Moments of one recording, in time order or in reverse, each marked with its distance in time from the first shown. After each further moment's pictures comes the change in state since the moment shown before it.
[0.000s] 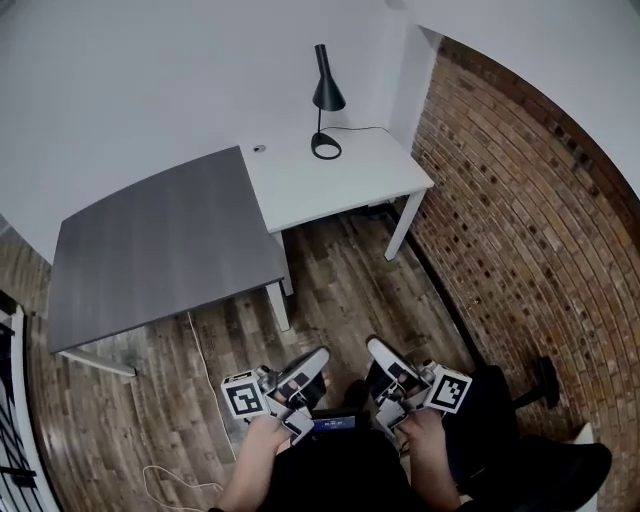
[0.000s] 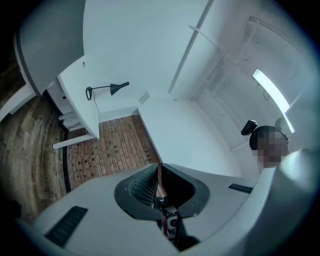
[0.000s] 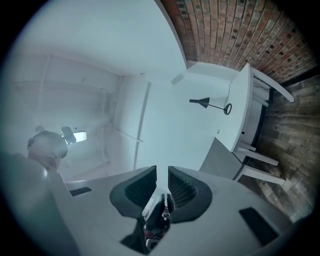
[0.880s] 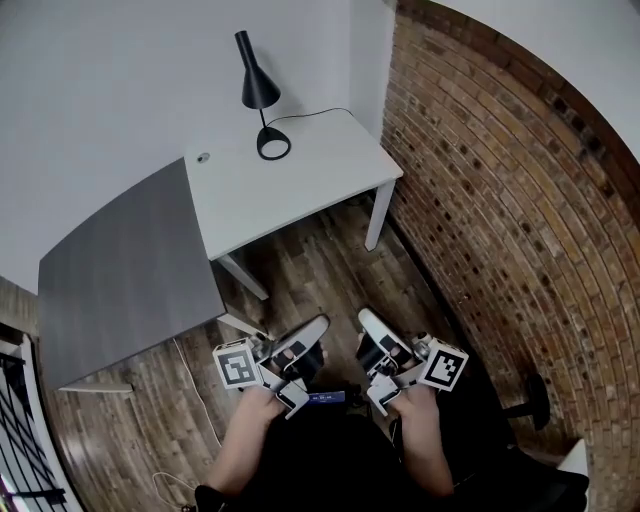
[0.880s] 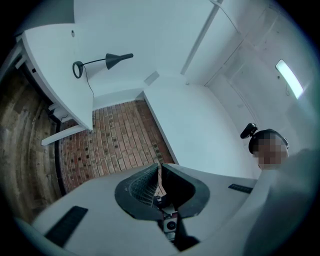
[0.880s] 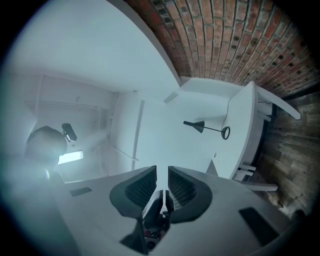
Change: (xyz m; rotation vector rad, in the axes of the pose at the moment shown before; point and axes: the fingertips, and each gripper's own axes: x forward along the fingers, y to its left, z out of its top) left arm 0.241 0.094 0.031 -0.034 0.124 0.023; right arm -0.008 -0.102 0.223 0.026 -0.091 0.017
